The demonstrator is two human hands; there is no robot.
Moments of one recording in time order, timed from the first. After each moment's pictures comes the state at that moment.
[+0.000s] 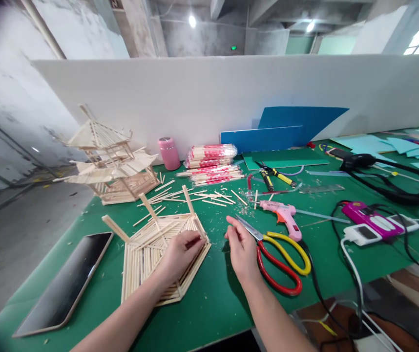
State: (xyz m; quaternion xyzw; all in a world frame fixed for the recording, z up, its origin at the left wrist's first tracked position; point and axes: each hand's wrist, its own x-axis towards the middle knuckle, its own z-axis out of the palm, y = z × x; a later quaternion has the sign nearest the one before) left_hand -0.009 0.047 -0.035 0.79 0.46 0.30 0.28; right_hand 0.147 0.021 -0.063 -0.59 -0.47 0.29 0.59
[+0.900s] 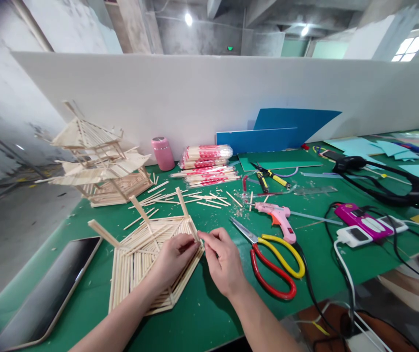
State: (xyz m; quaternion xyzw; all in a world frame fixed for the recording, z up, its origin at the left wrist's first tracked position) left_hand -0.009 0.050 -0.036 0.79 0.45 0.30 0.30; right_hand 0.135 0.009 -0.049 -0.50 -0.67 0.24 0.50
